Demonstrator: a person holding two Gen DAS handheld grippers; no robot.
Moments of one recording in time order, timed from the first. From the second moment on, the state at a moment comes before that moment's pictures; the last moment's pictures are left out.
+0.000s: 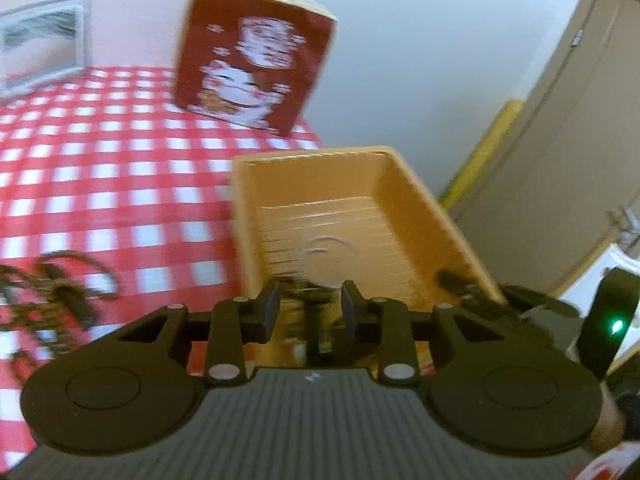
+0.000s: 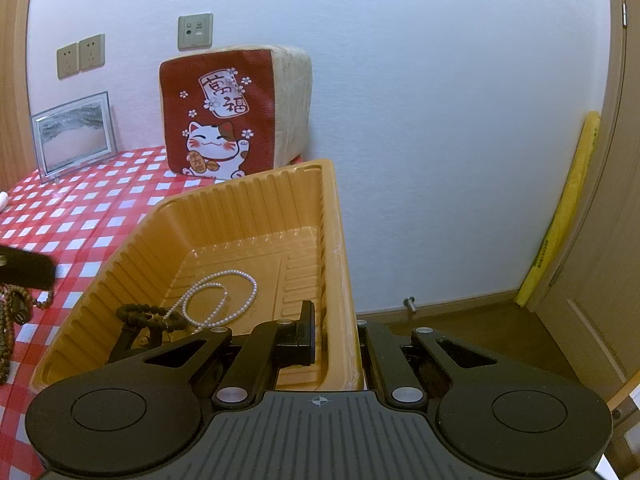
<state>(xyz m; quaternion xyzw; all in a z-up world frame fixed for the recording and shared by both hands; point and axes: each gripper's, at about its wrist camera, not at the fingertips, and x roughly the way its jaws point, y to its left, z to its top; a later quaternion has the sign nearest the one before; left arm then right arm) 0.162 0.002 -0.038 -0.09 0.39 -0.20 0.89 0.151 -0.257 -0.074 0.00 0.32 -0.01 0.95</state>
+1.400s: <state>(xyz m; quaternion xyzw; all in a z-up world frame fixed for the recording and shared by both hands) 0.193 0.159 -0.099 -0.12 0.42 0.08 0.90 0.153 -0.257 -0.080 -0.01 0.33 -0.03 0.94</state>
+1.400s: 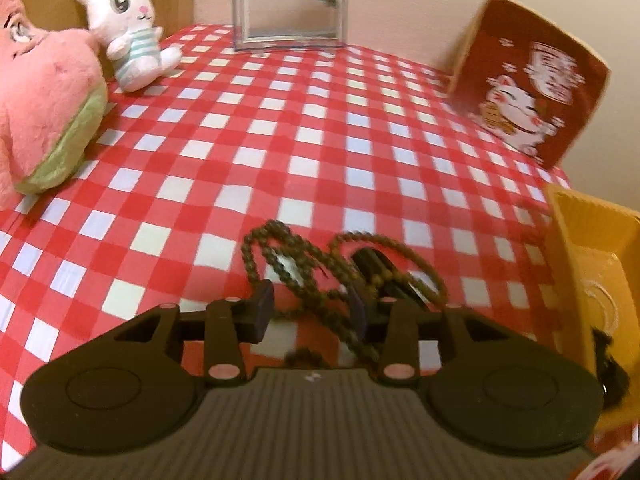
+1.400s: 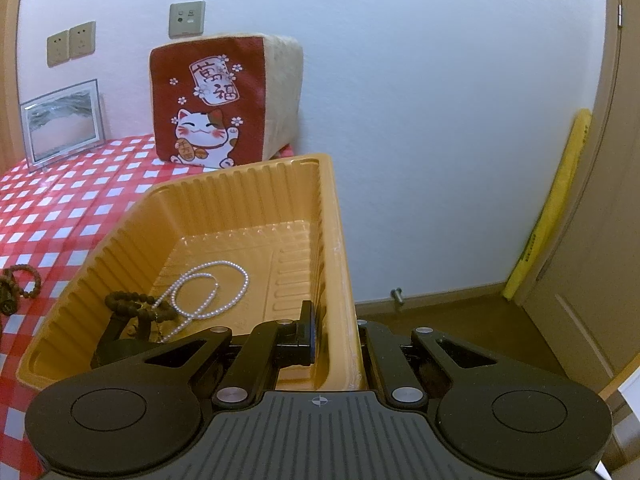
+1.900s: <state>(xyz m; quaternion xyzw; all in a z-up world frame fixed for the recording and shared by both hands) 0.222 0.169 -0.124 -0.11 0.43 0.13 0.89 0.154 -0.257 -0.080 -0.01 0.33 -0.03 0.94</state>
